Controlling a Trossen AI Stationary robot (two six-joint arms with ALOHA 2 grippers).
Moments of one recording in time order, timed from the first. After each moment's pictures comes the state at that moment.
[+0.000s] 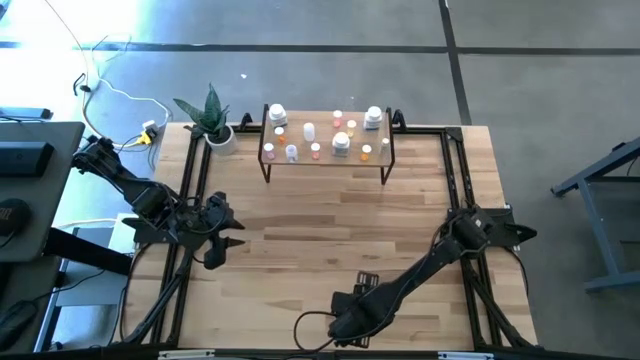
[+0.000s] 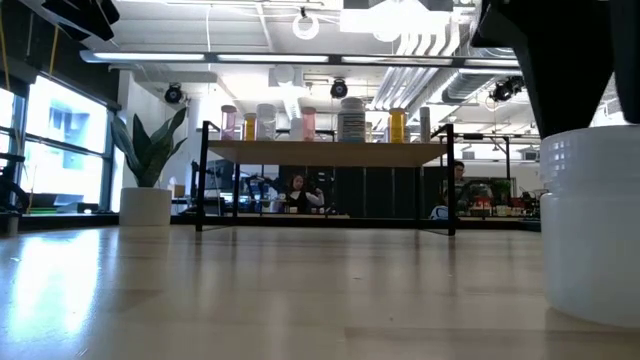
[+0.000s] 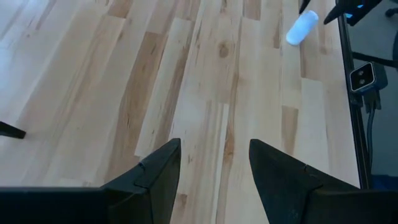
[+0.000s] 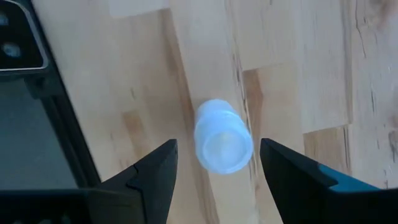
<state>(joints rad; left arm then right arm) -0.49 0.90 0.90 -0.92 -0.41 -0.68 0.63 2.22 1.93 -1.19 0.07 0.83</state>
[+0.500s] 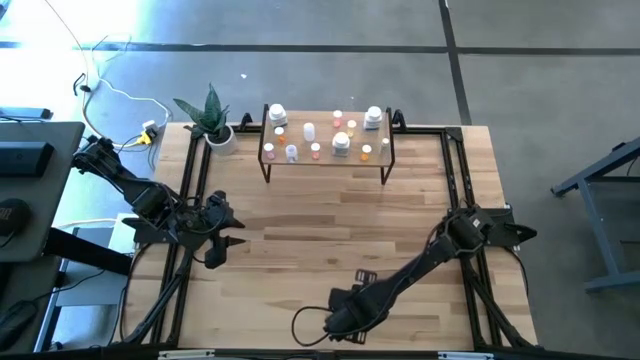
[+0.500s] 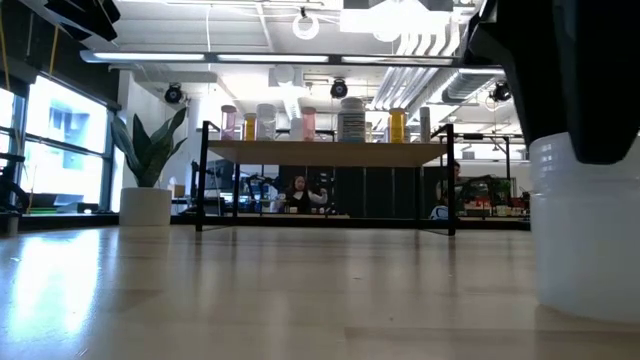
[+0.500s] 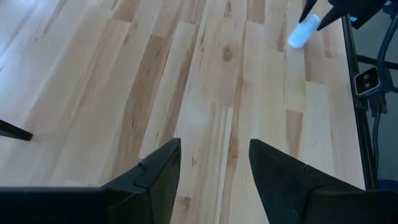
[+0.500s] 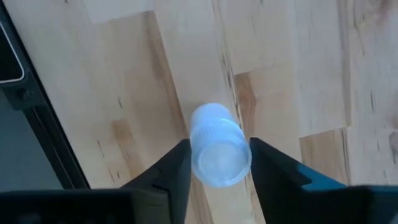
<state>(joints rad) -0.49 0.90 0.90 -0.92 -0.43 -0.68 0.61 2.24 1.93 -1.19 0.05 0.83</state>
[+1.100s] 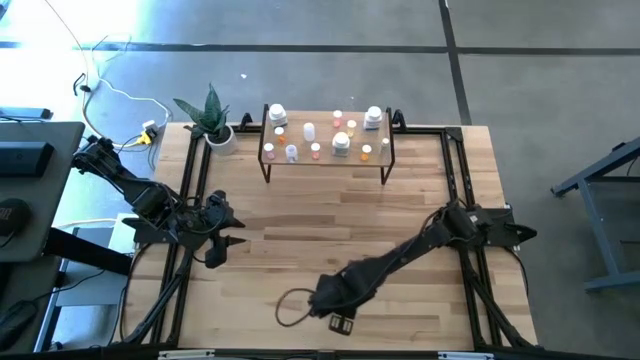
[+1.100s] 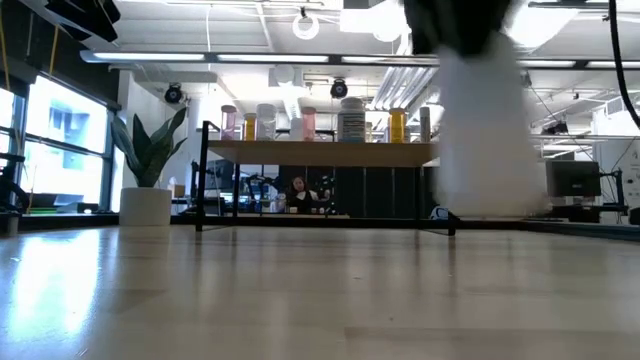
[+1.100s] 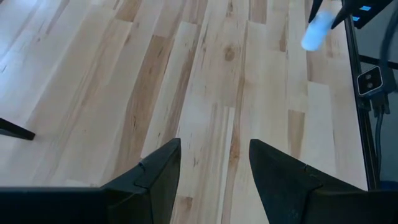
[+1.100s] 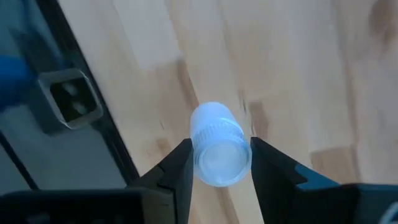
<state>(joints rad) -0.49 0.91 0.90 -0.92 -0.44 -0.68 0.50 2.23 2.02 -1.20 -0.12 0.82</state>
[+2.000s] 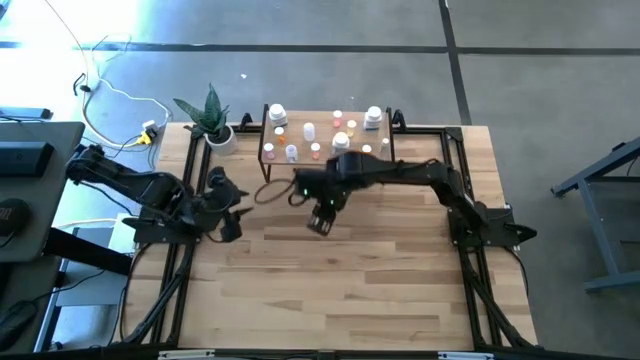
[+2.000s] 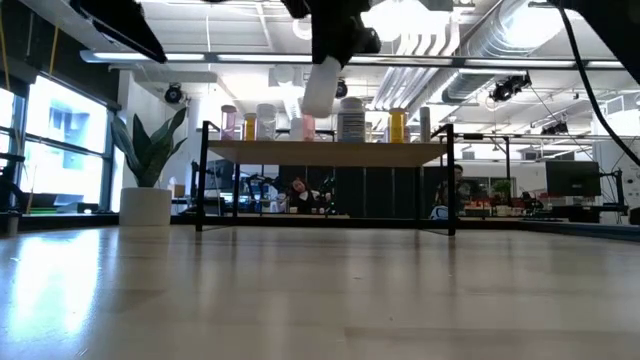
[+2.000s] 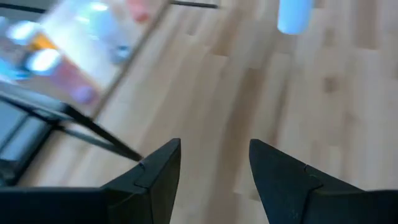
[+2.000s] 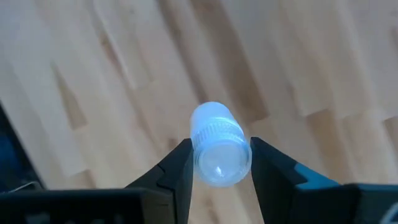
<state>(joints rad) -0.29 0.90 0.90 -0.94 -0.63 -0.48 0.03 2.17 2.36 -1.47 -0.05 0.45</state>
